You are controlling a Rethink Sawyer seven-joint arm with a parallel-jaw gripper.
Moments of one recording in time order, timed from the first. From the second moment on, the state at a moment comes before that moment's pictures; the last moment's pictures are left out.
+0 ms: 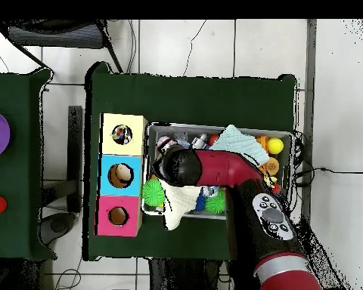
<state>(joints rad) -0.40 -0.61 0.25 1.68 -0.22 0.44 2.53</state>
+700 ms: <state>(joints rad) -0.40 -0.51 0.23 1.71 -0.24 0.44 2.53</state>
